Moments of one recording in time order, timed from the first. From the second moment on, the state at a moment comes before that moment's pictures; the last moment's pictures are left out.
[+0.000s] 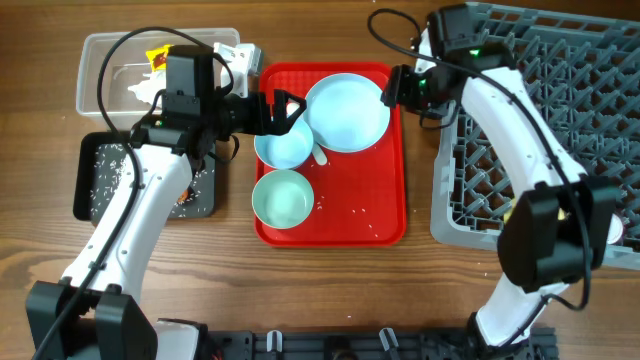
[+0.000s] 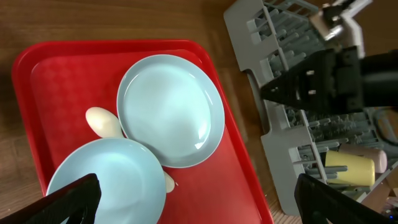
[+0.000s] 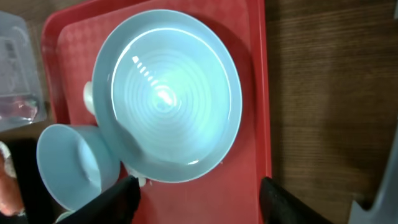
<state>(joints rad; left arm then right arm) -0.18 1.53 1.19 -0.44 0.57 -0.21 0.21 1.93 1.63 -0.89 -0.25 0.39</state>
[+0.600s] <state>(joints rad) -0.18 1.53 1.19 -0.49 0.54 -0.21 0.27 2.07 1.63 -0.81 -0.14 0.47</state>
